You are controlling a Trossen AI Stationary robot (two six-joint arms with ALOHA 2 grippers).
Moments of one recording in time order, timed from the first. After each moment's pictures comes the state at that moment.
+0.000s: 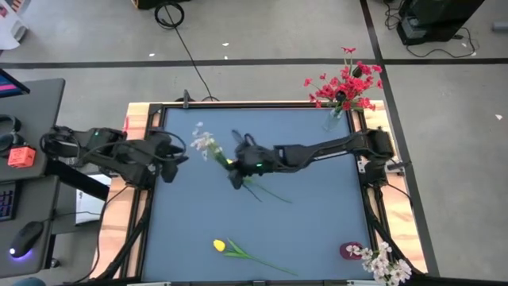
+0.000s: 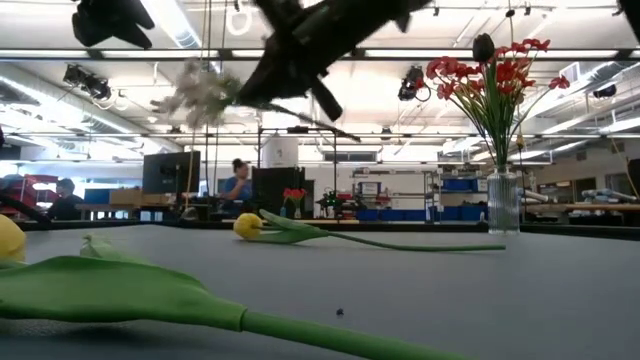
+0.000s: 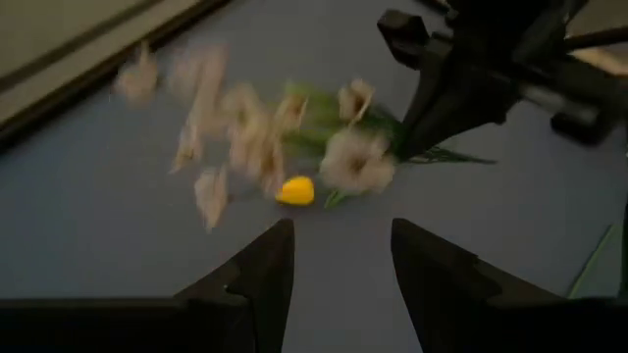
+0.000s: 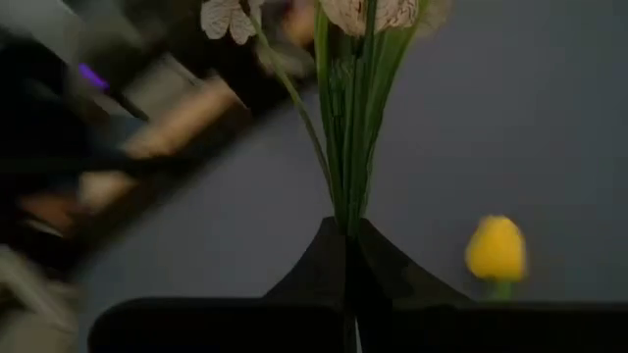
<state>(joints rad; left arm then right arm) -0.26 0.74 1.02 -1.04 -0.46 -0.72 0.04 1.92 1.47 -0.11 0.16 0.68</state>
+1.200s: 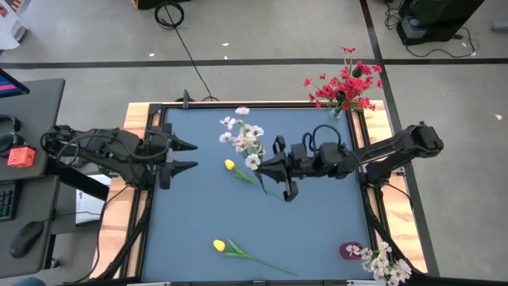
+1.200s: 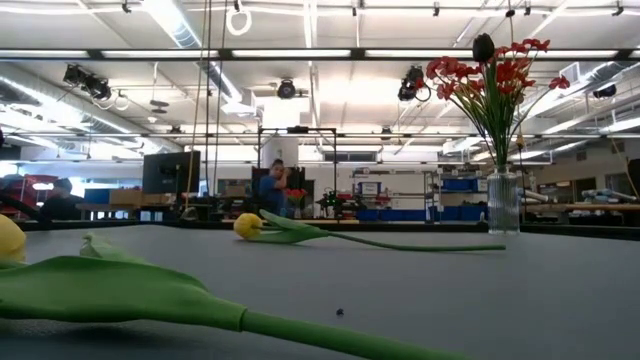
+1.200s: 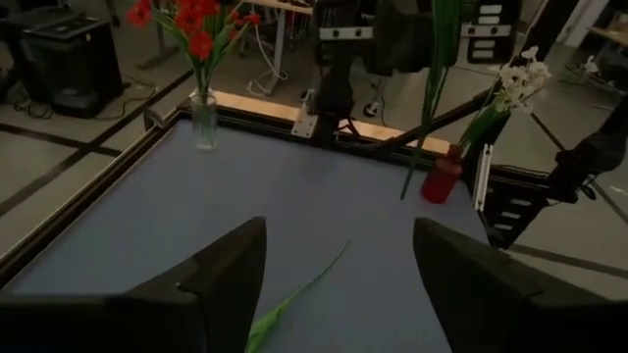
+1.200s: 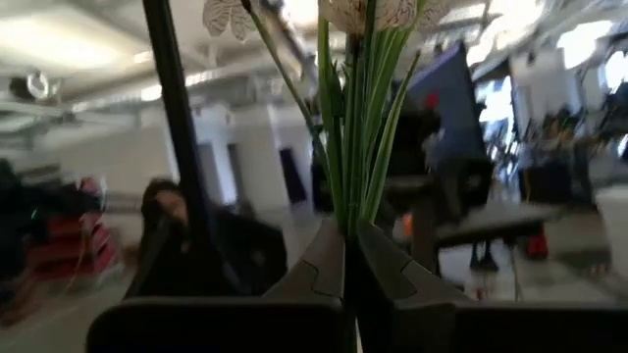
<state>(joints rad) -0.30 0.73 1.02 -0.56 -0.37 -0.30 0.18 1.45 0.96 0.80 0.07 0.18</state>
